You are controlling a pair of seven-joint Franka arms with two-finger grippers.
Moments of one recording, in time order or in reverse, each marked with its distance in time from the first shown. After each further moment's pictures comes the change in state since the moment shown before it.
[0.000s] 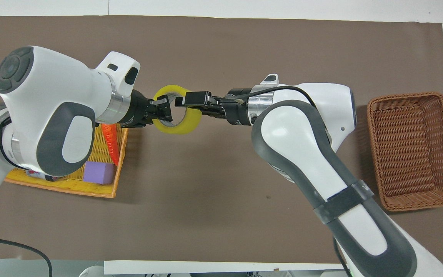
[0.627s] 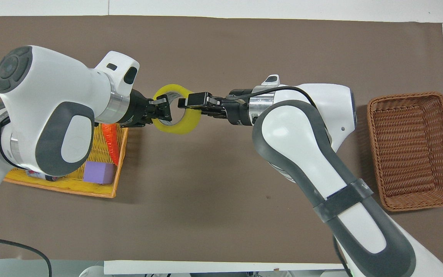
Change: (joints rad) left arm 0.000 0.000 0.001 0.000 0.000 -0.001 0.000; right arm -0.001 0.001 -0.001 -0.004 0.000 0.000 -0.004
